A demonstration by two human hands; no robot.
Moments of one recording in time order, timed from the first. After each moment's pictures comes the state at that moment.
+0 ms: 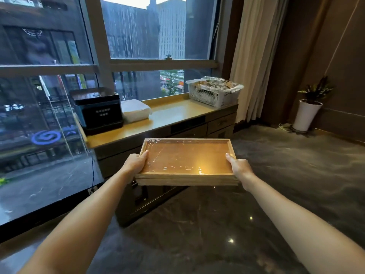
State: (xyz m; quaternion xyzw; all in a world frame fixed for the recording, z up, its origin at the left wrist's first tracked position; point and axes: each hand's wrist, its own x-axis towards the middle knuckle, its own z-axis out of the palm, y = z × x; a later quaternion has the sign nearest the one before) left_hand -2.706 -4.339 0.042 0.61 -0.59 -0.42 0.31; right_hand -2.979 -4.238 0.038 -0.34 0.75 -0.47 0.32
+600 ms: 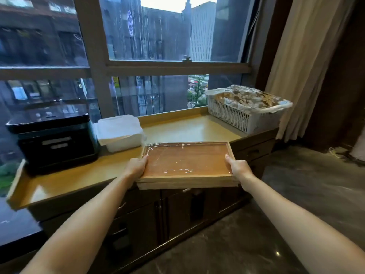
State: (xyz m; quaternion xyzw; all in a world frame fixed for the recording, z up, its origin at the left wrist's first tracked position) left_hand -2.880 -4.778 0.011 0.67 -0.53 -0.38 0.36; right_hand -3.172 -4.727 0.022 -0.39 0.72 -0.44 0.36
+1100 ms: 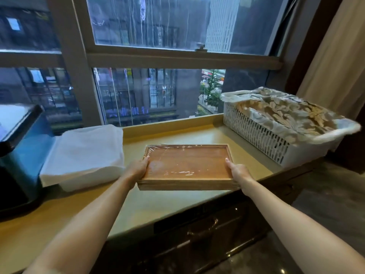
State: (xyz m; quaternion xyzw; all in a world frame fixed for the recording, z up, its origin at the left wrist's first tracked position) left_hand -2.942 -5.105 -0.026 0.69 -0.47 -0.43 0.34; right_hand -3.235 -5.083 -0.016 -0.40 0.72 -0.39 0.41
